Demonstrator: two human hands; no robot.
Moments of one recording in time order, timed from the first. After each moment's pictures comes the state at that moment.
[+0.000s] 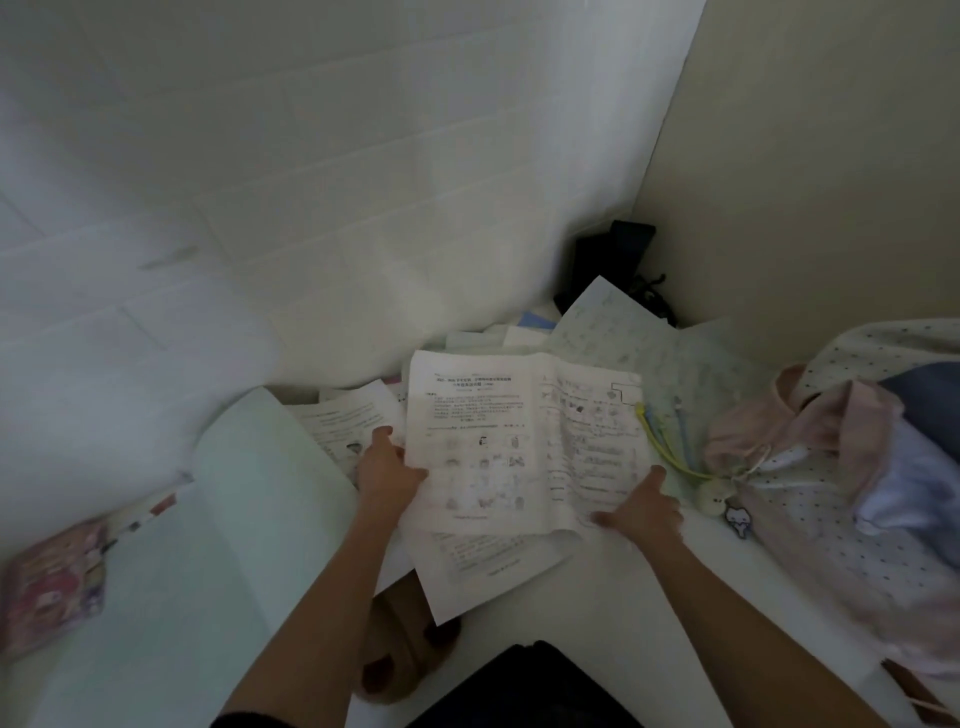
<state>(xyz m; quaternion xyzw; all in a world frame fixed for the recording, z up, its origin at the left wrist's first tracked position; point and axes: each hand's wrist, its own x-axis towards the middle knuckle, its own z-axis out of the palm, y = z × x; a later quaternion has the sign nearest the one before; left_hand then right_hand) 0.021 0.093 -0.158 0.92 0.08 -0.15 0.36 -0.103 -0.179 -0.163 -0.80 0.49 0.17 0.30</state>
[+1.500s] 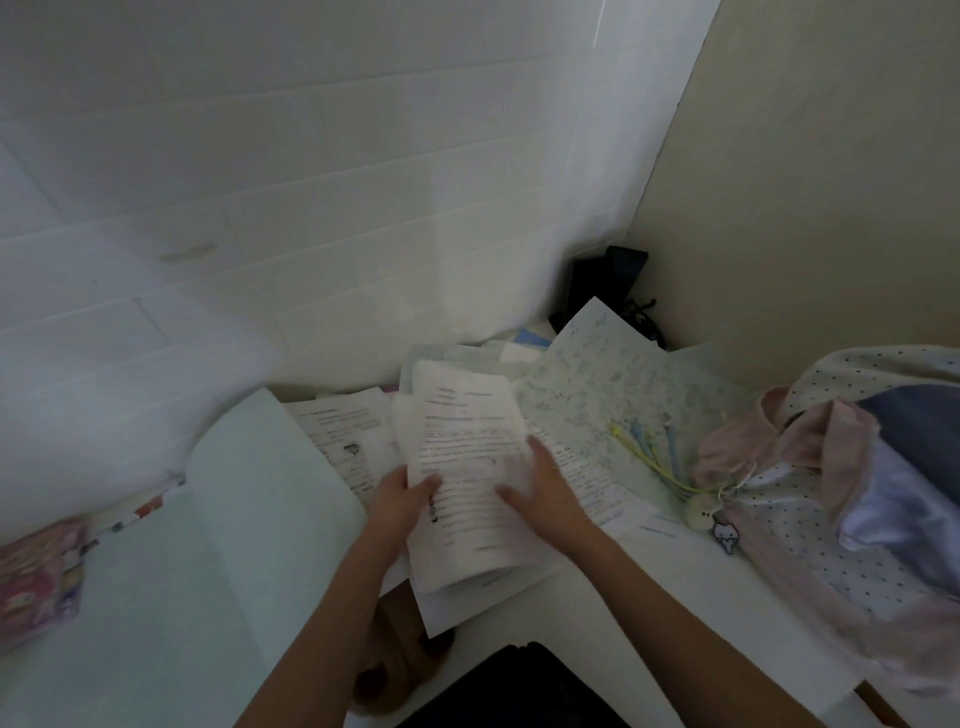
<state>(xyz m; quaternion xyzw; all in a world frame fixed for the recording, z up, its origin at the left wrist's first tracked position) -0.016 0.092 -0.155 0.76 0.11 -0.22 0.60 -0.076 -0.090 -0.121 -0.88 0.18 0.09 0.43</state>
